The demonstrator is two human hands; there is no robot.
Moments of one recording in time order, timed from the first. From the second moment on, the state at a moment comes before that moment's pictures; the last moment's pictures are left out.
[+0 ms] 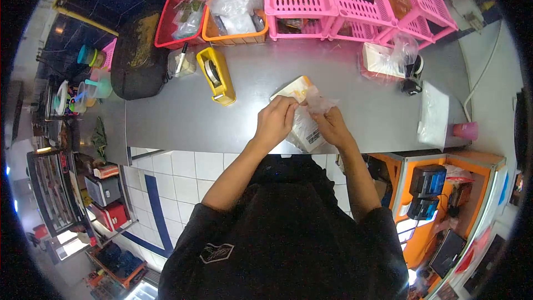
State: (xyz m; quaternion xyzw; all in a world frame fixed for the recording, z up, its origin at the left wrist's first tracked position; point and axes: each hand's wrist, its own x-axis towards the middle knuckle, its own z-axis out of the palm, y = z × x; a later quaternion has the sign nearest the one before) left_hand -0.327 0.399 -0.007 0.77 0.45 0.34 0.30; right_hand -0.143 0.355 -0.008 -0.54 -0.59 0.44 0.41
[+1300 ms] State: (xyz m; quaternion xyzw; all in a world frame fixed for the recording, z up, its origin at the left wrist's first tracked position) left_hand -0.281 0.357 -0.009 0.48 0.41 0.36 0.68; right_hand -0.150 0.344 -0.042 -0.66 -0.33 0.44 0.51
